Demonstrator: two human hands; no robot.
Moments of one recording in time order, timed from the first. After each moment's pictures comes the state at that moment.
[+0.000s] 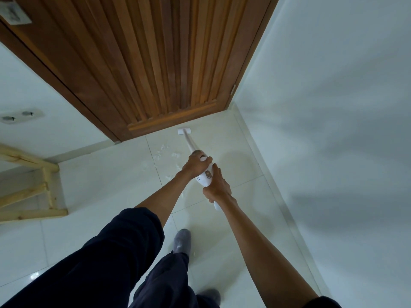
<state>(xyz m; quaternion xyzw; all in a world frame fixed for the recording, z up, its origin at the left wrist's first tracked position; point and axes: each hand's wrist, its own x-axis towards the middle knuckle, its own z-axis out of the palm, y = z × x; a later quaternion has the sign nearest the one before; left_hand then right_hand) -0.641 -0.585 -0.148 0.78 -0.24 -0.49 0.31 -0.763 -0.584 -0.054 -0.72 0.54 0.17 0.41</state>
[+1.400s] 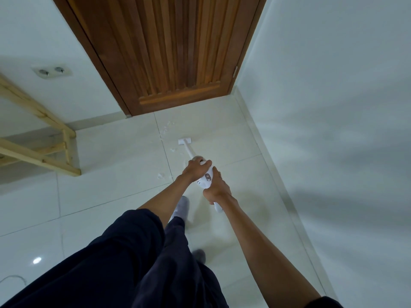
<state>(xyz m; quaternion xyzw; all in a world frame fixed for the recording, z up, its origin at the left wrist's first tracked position) -0.837 -0.392 -0.126 0.79 -0.19 -0.51 0.29 -0.958 -0.406 -0.028 -0.73 0.50 0.20 0.42</state>
